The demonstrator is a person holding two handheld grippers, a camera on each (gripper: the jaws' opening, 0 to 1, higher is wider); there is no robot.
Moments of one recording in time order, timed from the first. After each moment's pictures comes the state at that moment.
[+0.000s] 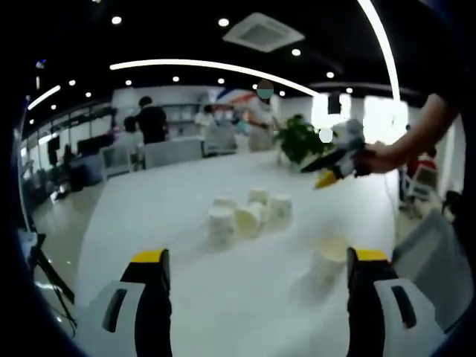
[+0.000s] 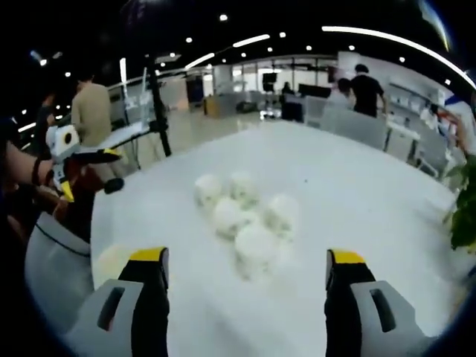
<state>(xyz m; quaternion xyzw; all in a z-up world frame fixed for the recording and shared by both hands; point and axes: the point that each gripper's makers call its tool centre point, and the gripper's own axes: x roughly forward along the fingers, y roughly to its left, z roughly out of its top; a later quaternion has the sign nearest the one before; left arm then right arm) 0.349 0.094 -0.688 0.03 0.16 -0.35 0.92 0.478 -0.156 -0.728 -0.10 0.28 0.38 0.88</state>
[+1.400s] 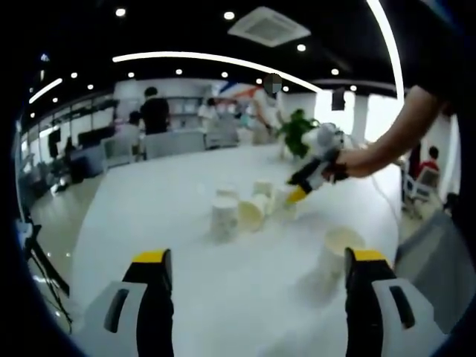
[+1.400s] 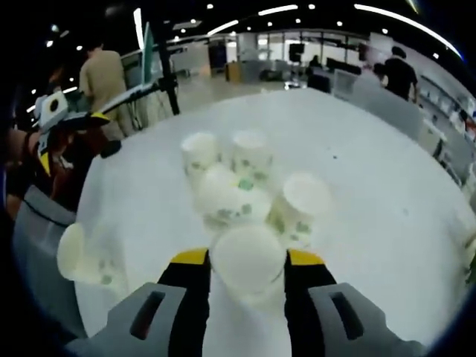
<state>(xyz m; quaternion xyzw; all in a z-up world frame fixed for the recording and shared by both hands) 0.357 0.093 -0.704 0.02 0.18 -0.34 0.92 0.504 -0.124 -0.791 -0.17 0.35 0.44 0.81</state>
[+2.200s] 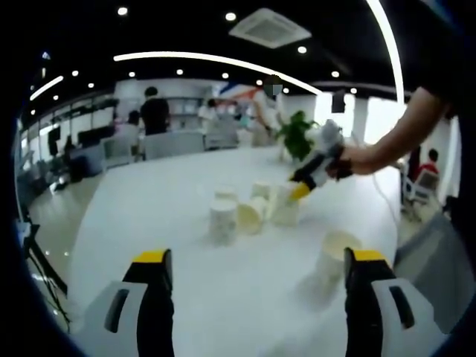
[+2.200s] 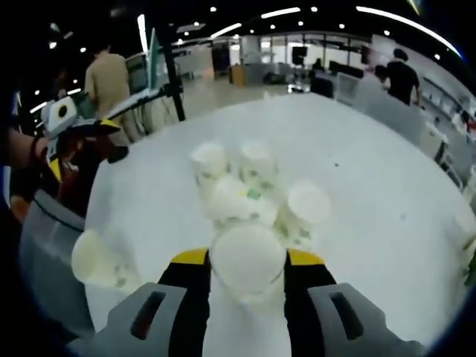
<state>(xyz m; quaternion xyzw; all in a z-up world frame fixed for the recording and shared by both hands) 0.358 0.089 -0.700 0.02 0.18 -0.34 0.92 0.493 -0.122 -0.764 -0.15 0.33 0.45 0.82</state>
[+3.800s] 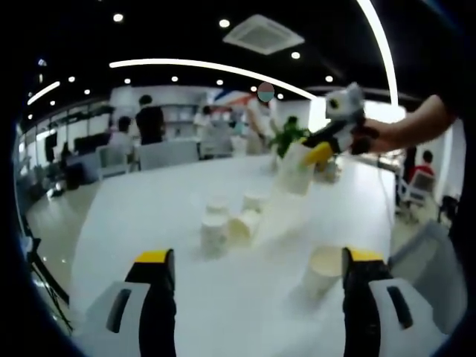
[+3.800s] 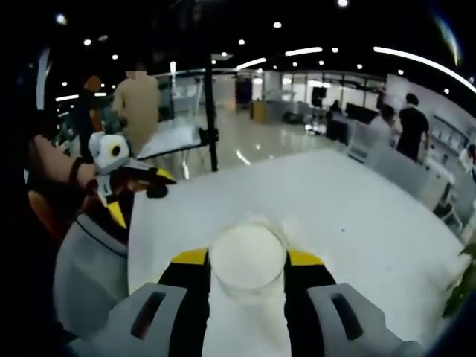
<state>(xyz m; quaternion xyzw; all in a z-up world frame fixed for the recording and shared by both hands) 0.351 0.076 -0.674 0.01 0.16 -0.36 0.92 0.432 -0.094 -0.622 -0.14 0.22 0.50 0.82</state>
